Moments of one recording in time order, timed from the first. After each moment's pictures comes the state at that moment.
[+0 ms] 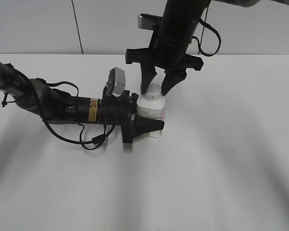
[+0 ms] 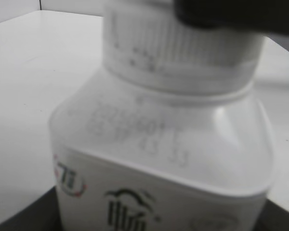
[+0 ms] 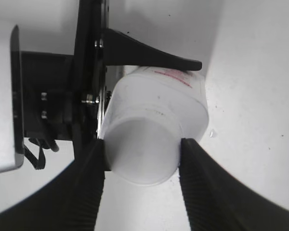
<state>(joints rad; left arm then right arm) -0.31 2.51 -1.41 1.42 -1.18 -0.66 0.53 2.20 -1.93 0.25 1.22 0.25</state>
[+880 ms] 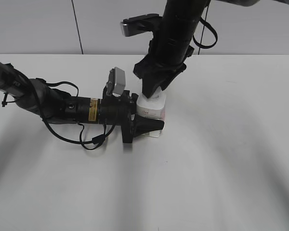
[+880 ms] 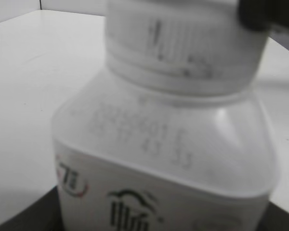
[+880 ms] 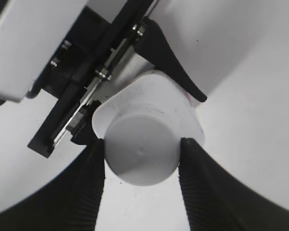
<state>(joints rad) -0.31 2.51 -1.42 1.42 -1.18 -0.66 0.53 2.20 -1.93 0.22 1.22 -0.33</state>
